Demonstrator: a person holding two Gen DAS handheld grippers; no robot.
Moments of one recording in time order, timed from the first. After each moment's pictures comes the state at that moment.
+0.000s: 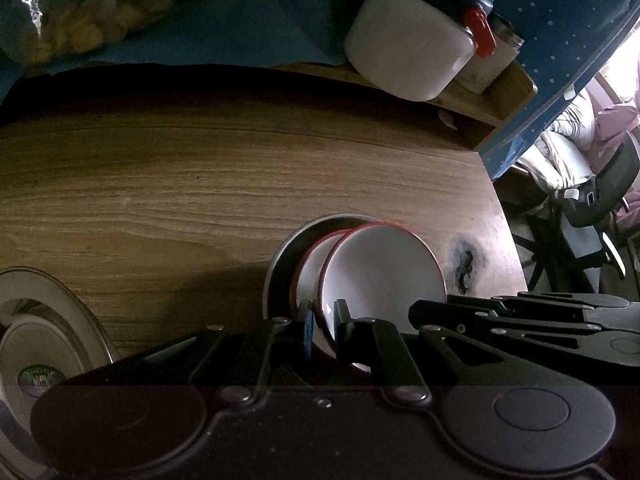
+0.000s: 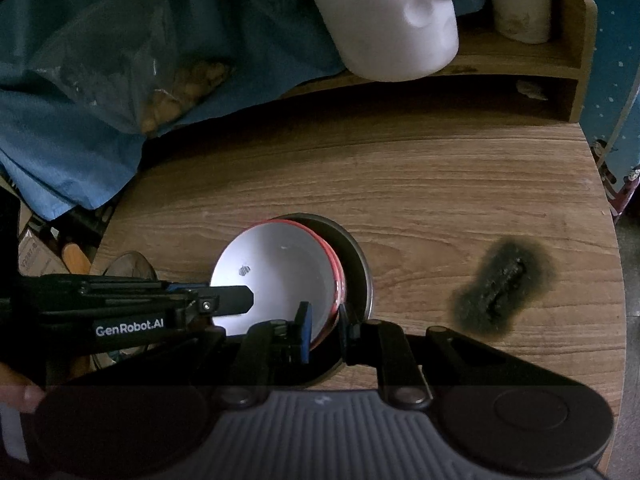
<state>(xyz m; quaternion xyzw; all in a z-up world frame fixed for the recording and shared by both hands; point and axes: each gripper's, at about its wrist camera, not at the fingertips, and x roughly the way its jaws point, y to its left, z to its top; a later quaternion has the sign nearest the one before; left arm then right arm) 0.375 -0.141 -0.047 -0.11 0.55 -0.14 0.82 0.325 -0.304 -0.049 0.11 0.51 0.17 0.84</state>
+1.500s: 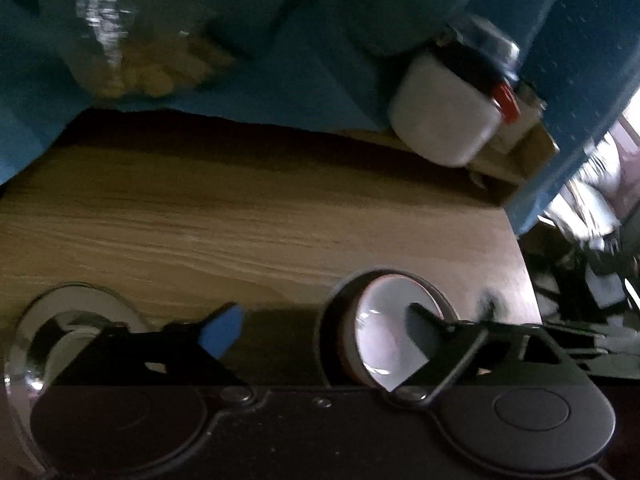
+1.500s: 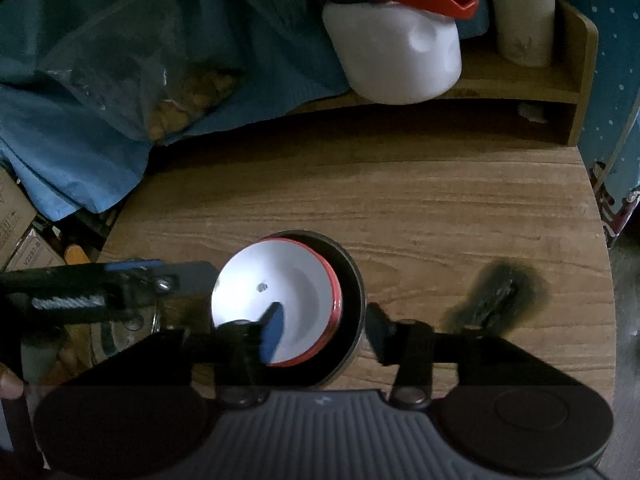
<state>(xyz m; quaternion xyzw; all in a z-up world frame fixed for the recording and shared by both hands) 0.358 -0.115 -0.018 -0.12 0.48 -0.06 0.87 0.322 -0.303 -0.040 0.10 0.49 0.17 0.85</state>
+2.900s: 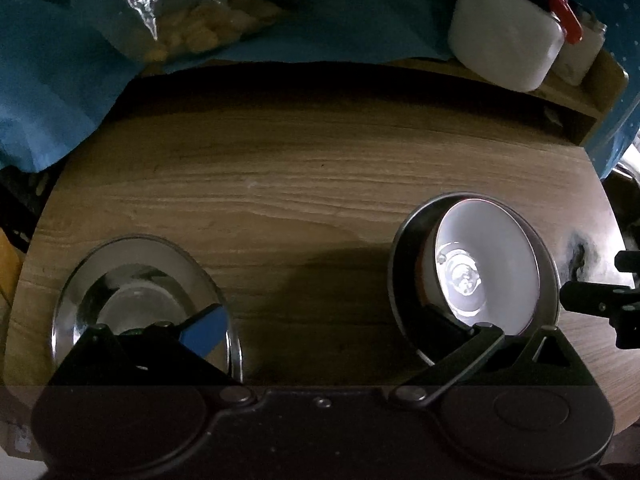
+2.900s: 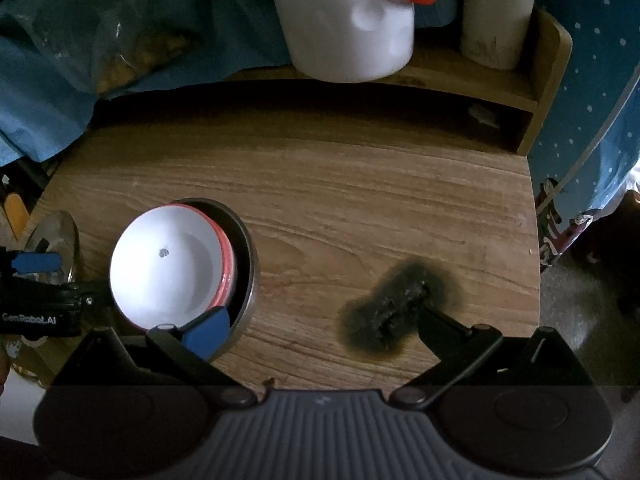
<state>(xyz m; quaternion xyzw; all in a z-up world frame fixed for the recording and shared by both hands) 0.347 -0.132 -0.058 -0.01 0.54 0.03 0.84 0.332 -0.328 -0.056 0.00 0.52 0.12 0.84</state>
